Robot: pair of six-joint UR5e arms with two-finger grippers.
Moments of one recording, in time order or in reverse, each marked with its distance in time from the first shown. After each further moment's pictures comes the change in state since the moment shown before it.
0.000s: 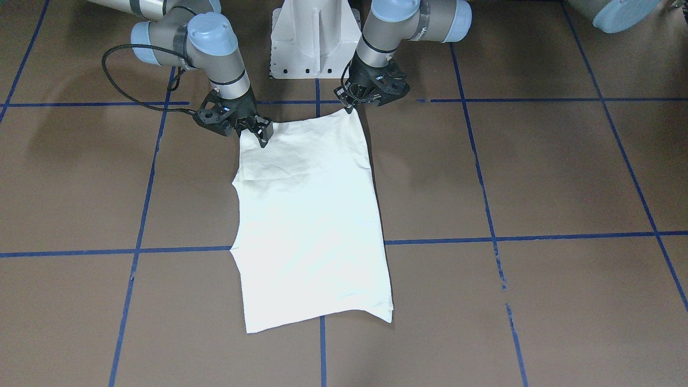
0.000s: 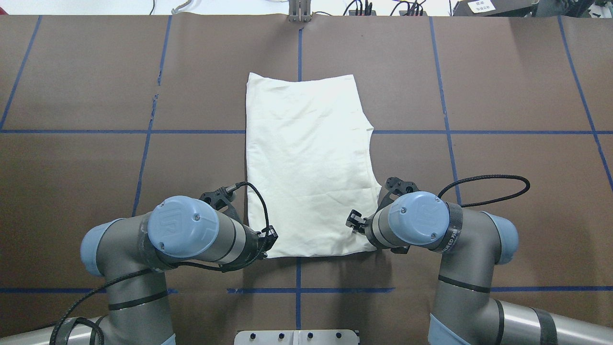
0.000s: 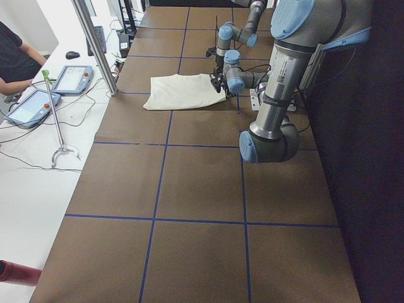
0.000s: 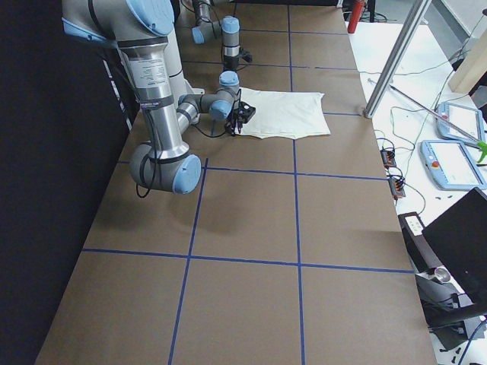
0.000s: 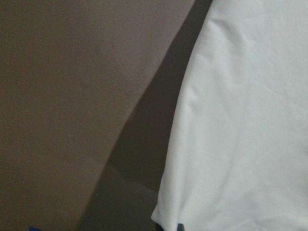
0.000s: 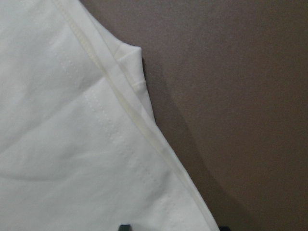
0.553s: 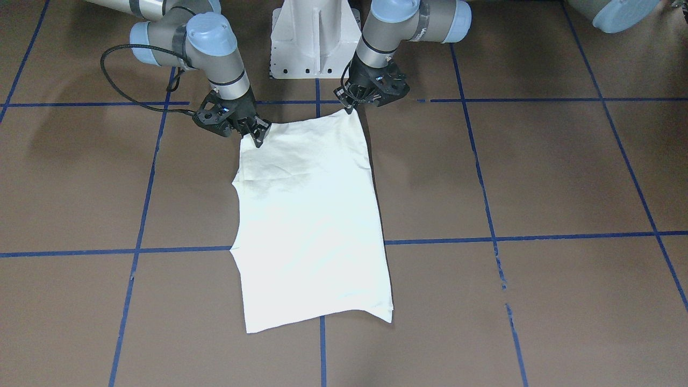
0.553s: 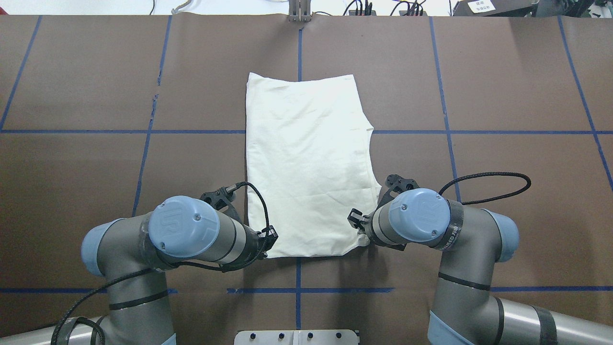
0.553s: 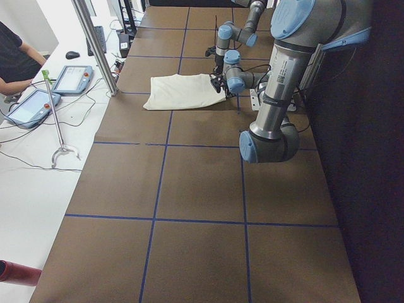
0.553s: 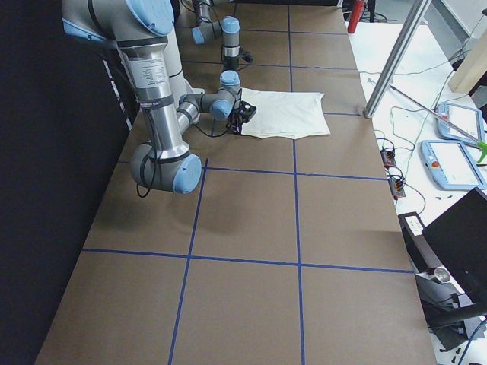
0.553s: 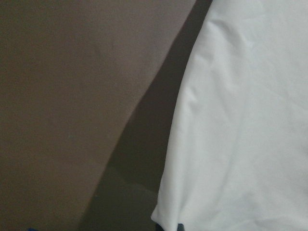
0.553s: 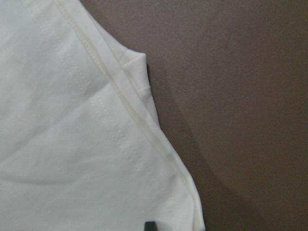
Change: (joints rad) left arm 0.000 -0.001 0.002 -0.001 0.000 0.000; right arm 0.007 0.004 0.001 0.002 0.002 -0.002
